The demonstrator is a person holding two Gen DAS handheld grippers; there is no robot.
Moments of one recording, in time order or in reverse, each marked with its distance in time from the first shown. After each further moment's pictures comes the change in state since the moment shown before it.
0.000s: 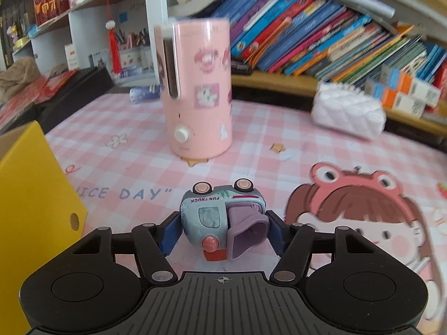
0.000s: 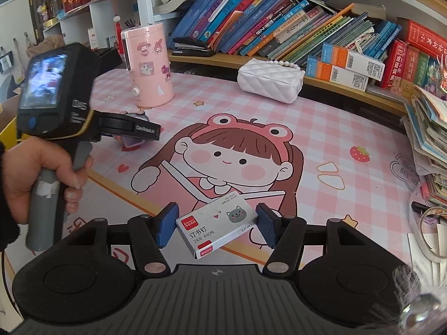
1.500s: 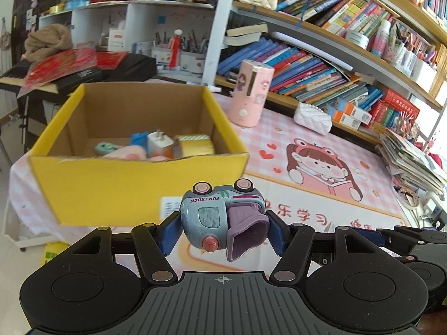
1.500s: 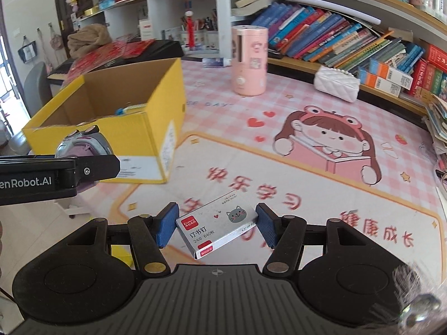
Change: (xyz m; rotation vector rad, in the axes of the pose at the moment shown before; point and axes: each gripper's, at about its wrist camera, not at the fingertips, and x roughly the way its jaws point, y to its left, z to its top) left arm -0.234 0.185 -0.117 -0.126 -0.025 -0.209; right arm -0.089 0.204 -0.051 -0.033 0.008 0.046
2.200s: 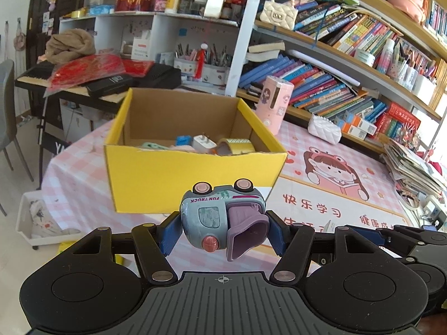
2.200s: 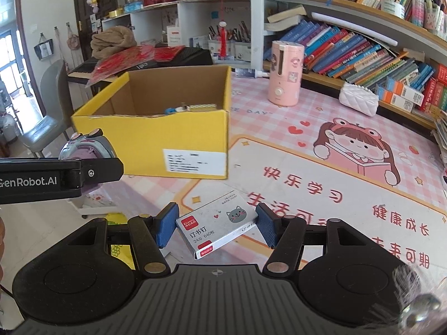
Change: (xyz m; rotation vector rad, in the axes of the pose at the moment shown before) left arm -0.063 0.054 -0.021 -0.018 -0.059 0.023; right arm -0.029 0.079 -0.016 -0.049 -0.059 0.024
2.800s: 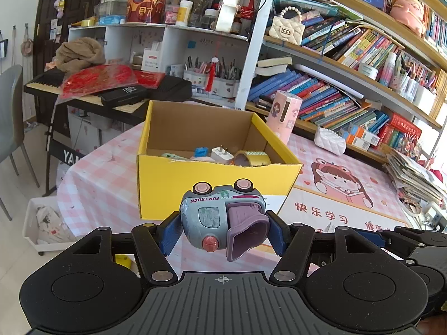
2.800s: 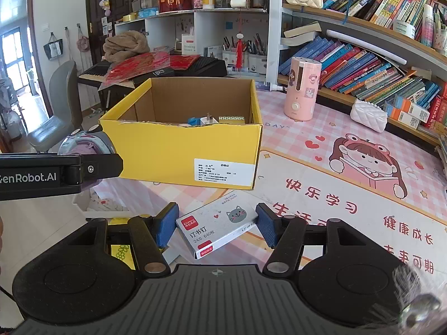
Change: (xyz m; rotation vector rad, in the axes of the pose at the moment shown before) left arm -0.021 0.027 0.001 -0.007 -0.046 0.010; right arm -0.008 0.035 0.002 -0.036 -0.034 0.002
